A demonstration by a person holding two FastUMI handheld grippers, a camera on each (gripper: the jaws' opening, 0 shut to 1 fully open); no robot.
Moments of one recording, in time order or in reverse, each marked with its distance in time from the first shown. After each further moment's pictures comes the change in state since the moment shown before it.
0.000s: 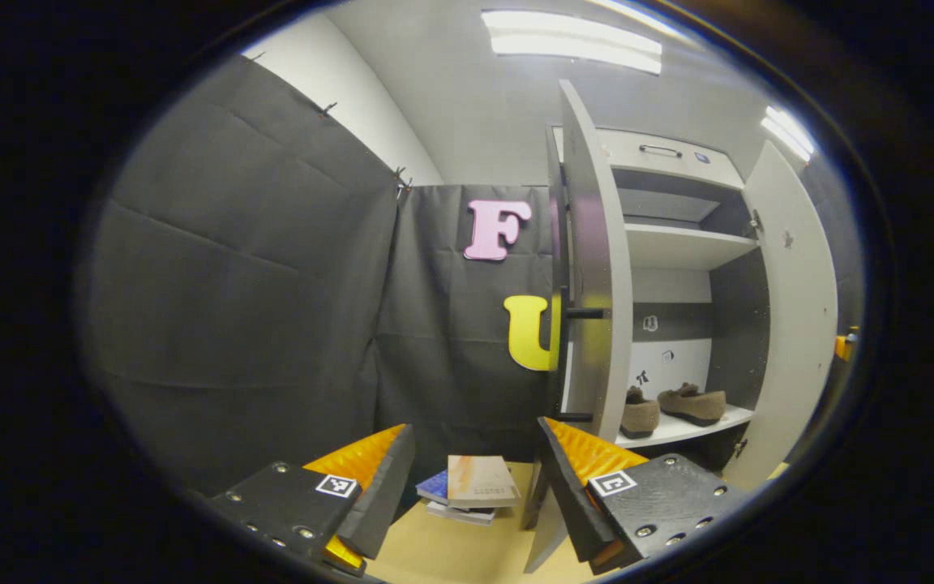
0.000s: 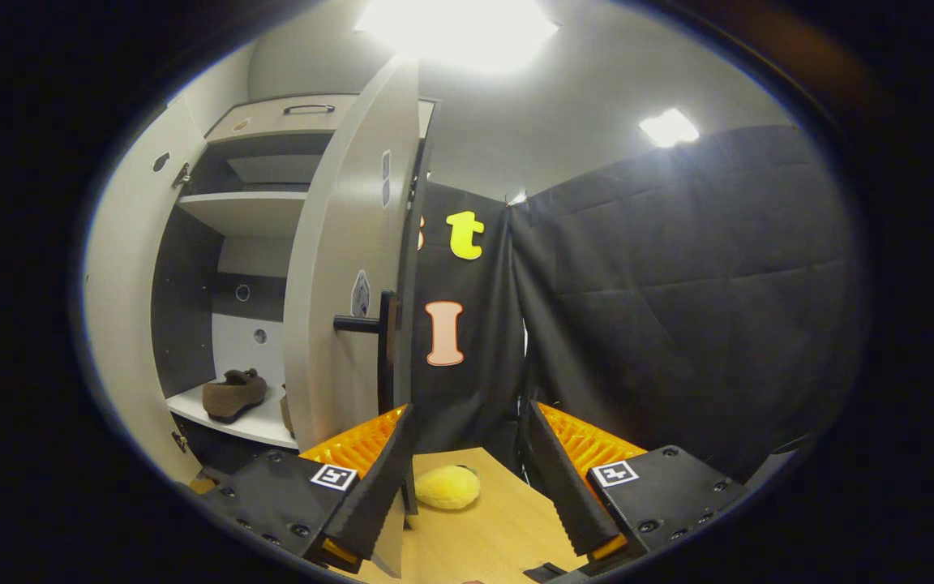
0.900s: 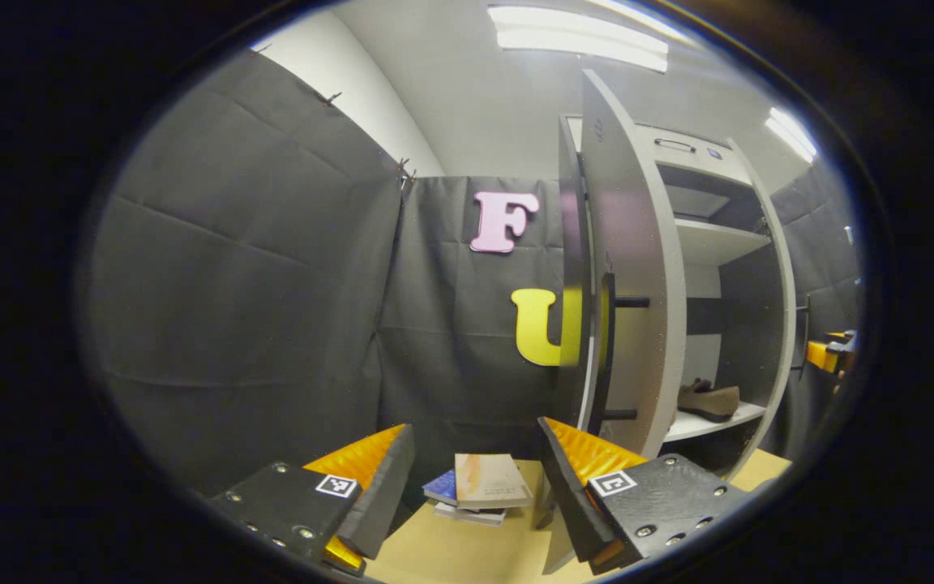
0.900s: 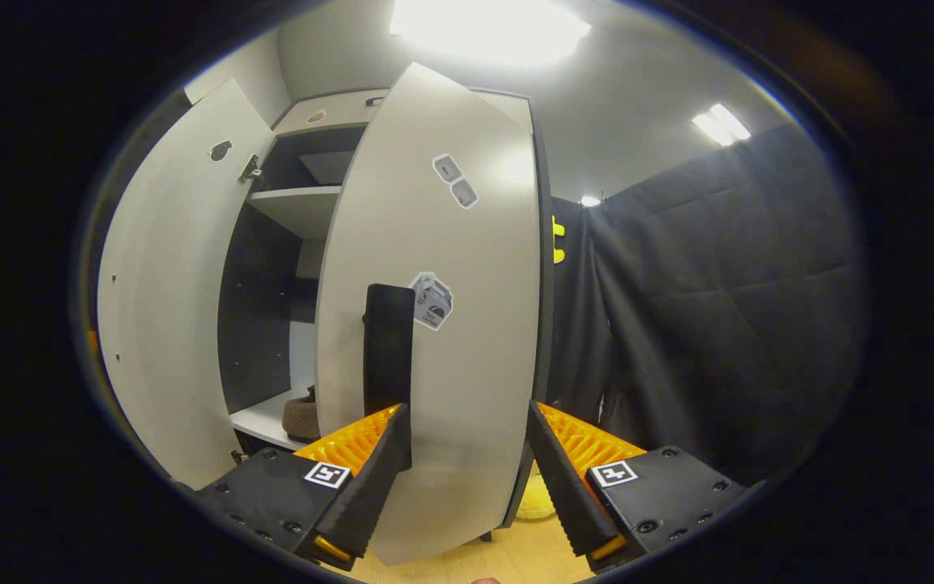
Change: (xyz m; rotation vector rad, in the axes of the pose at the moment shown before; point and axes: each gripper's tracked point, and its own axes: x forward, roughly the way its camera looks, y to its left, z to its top) left arm 0.032 0.029 -0.006 -0.002 0.021 -0.005; right arm 0.016 0.129 0.001 0.006 -0.026 0.240
